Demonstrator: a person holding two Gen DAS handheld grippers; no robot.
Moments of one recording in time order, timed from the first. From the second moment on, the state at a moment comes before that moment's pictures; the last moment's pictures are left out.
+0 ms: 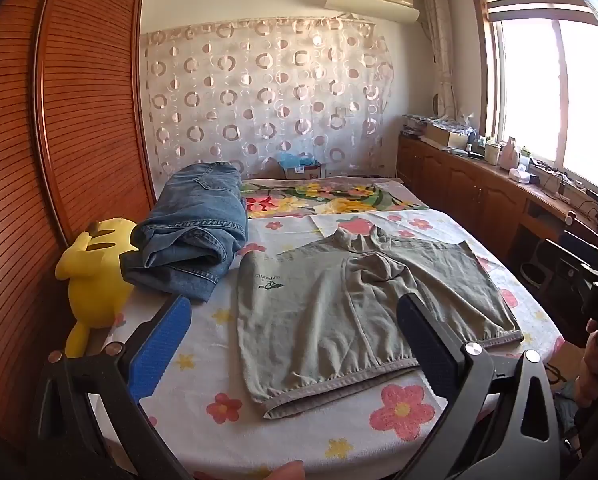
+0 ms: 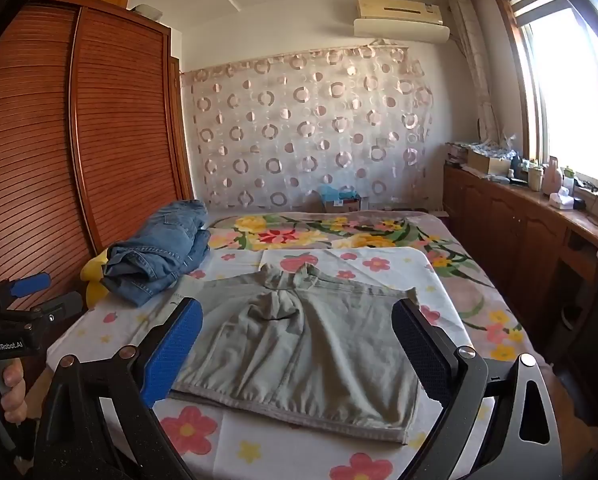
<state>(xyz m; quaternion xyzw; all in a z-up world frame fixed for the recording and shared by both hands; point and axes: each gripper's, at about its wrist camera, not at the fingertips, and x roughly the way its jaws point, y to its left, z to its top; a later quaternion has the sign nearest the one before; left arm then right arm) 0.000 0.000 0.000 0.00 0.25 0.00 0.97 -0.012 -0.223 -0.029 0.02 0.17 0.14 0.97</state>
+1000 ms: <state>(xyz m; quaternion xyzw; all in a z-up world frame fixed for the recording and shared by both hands) 0.000 -0.001 -0.002 0.00 0.24 0.00 0.97 -0.010 -0.223 -0.032 0.02 0.17 0.15 0.97</state>
